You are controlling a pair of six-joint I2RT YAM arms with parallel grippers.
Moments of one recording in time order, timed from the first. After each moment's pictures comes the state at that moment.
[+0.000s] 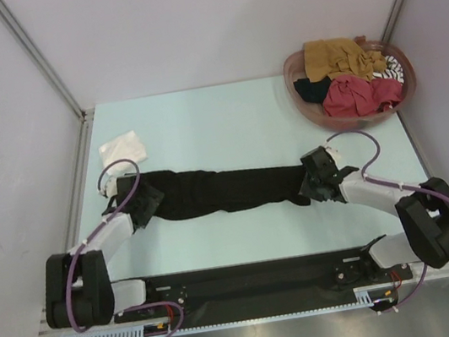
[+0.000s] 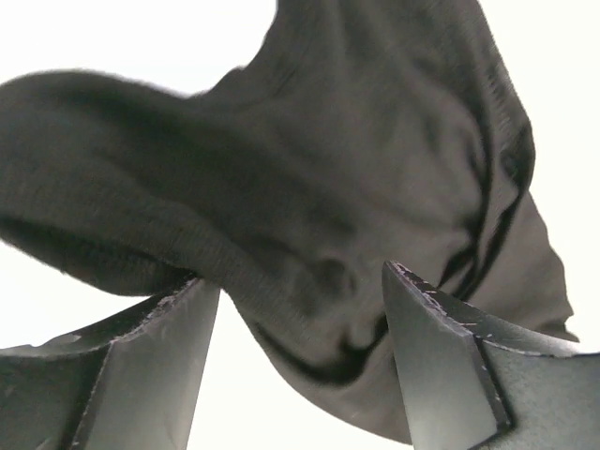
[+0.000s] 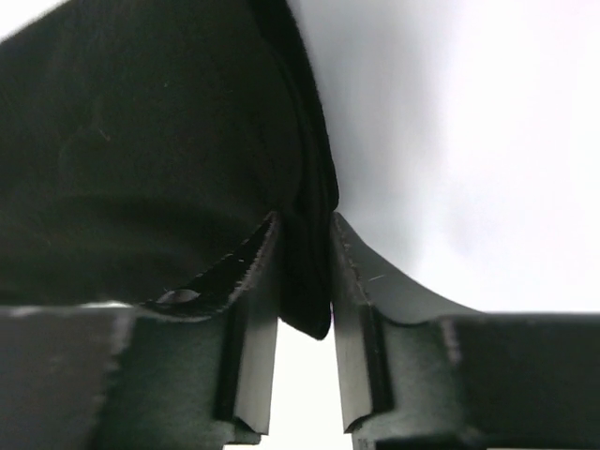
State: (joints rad) left arm -0.07 1.25 0.51 -0.18 -0.17 -0.92; right arm 0.44 1.36 0.60 -0.24 0.19 0.89
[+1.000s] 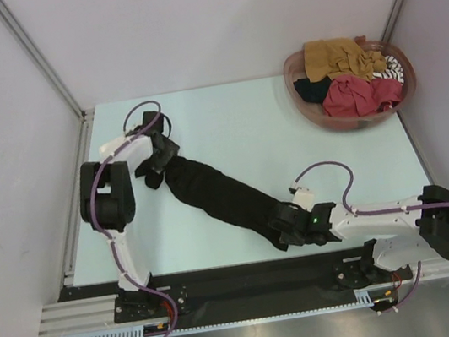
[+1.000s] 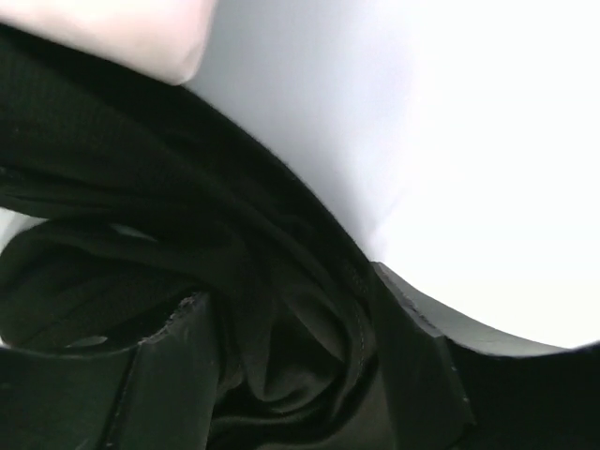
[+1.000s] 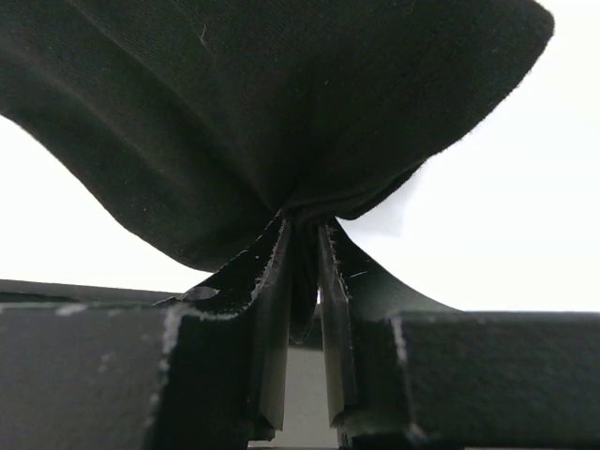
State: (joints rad) left arm -0.18 2.01 1.39 -0.50 -0.21 -0.94; right arm 1.11 1.26 0.56 -0.45 0.34 1.31
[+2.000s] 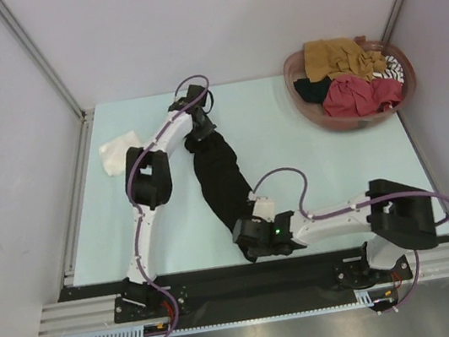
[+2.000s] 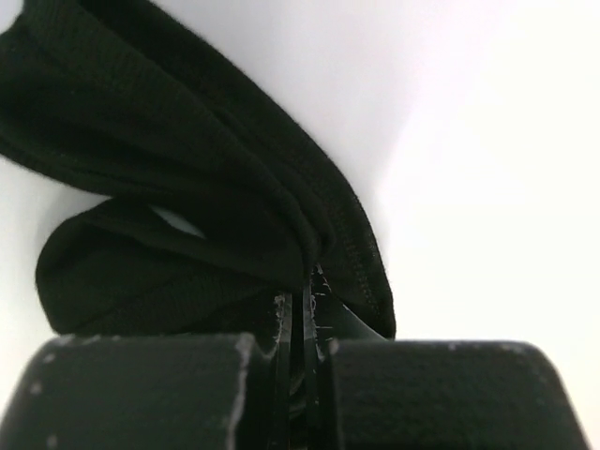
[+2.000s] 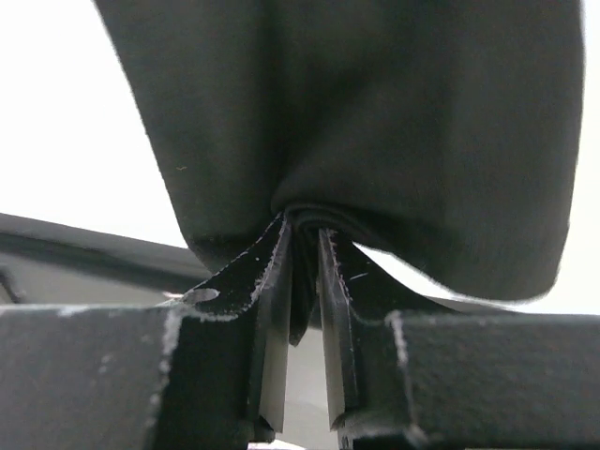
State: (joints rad) left arm -0.39 2.46 2.15 -0.77 -0.16 -0.76; right arm 1.29 1.51 0.76 -0.40 0.35 1.28
